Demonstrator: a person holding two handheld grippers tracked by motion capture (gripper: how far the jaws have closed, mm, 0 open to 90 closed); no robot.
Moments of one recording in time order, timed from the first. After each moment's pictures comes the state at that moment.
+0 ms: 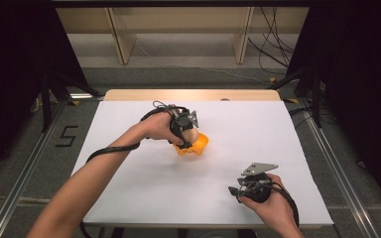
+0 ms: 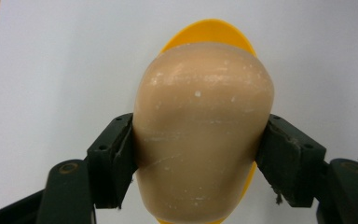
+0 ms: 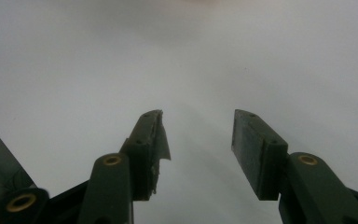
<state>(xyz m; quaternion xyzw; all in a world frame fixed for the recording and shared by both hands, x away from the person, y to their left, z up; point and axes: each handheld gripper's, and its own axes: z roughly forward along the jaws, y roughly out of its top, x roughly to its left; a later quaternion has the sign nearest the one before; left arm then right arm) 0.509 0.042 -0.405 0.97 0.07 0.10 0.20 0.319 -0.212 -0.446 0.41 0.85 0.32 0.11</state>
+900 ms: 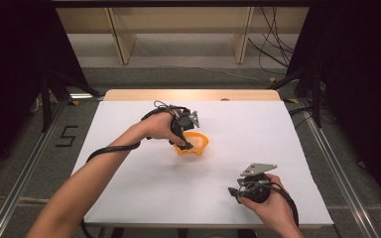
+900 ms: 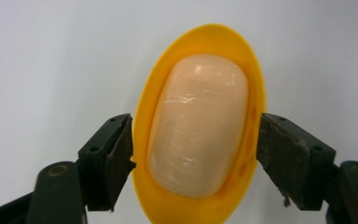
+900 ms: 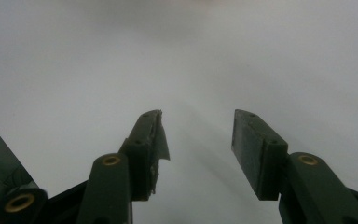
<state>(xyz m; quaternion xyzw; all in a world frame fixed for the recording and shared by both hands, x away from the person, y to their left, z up) 0.507 0.041 -0.403 0.97 0.07 0.10 0.20 0.319 -0.211 -0.448 0.41 0.85 0.32 0.12</state>
